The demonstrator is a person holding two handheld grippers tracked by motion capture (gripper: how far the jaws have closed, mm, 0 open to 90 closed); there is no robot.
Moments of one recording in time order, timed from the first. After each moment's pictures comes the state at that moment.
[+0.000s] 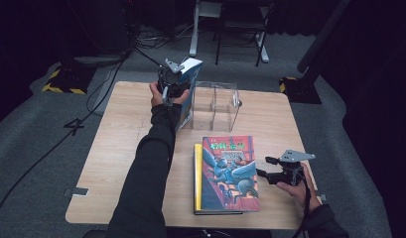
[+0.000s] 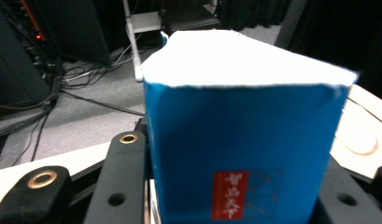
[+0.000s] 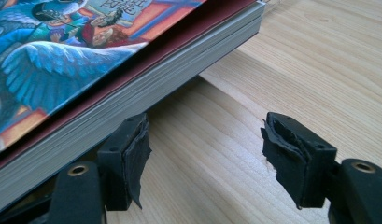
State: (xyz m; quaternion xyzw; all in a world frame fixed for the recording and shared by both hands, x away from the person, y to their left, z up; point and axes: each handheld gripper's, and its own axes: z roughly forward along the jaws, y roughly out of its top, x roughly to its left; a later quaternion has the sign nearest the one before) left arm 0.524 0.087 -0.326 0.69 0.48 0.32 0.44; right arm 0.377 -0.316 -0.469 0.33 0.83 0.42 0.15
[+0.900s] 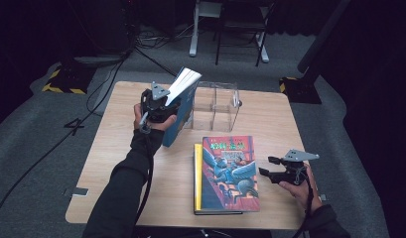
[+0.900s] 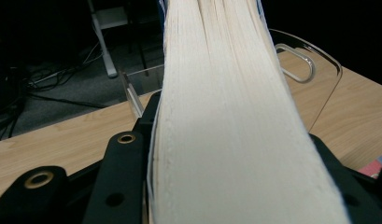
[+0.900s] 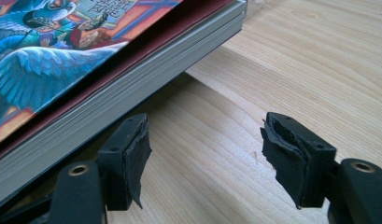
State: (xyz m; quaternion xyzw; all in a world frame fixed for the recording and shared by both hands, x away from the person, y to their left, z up) left arm 0.456 0.127 -0.349 0.73 0.43 0.28 0.46; right arm 0.378 -0.326 -0.470 0.35 0.82 0.43 0.14
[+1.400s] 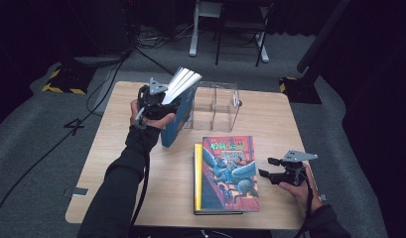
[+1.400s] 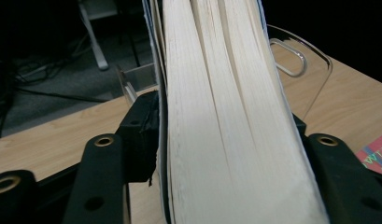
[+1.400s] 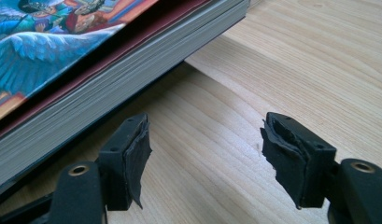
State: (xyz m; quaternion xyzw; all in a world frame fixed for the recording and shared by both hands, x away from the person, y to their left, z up) left arm 0.466 0.134 -0.332 0.75 0.43 0.24 0.44; right arm 0.379 -0.325 -0.474 0.34 0.83 0.42 0.14
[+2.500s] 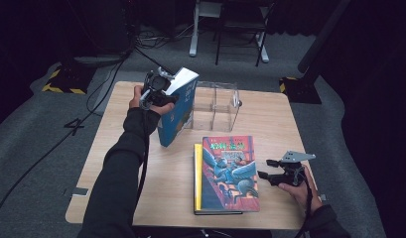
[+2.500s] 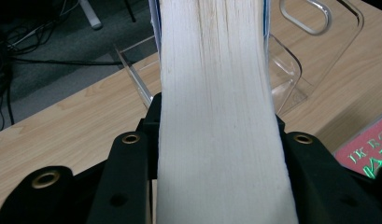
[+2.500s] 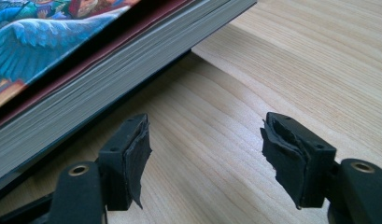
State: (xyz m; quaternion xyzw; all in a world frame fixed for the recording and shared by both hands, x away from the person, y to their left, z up) left arm 0.497 0.127 -0.313 0.81 0.43 0.22 0.35; right arm 0.380 -0.325 -0.478 0.34 0.84 0.41 0.12
